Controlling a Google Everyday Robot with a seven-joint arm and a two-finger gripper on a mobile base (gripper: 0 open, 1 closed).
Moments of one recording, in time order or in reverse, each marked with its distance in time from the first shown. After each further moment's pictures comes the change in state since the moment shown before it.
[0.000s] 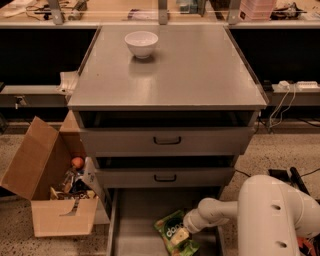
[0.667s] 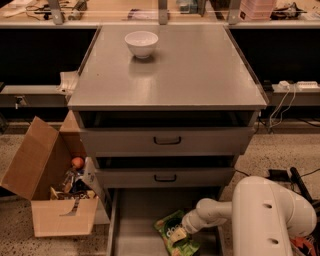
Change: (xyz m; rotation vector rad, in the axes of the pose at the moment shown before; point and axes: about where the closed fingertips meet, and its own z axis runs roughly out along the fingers) arm 0.004 -0.004 0.019 -0.009 0.010 0.053
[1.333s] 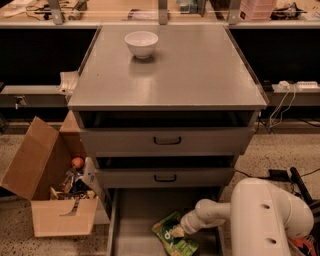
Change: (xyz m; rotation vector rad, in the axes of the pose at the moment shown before) arm -0.001 0.003 0.012 -0.013 -0.011 0.036
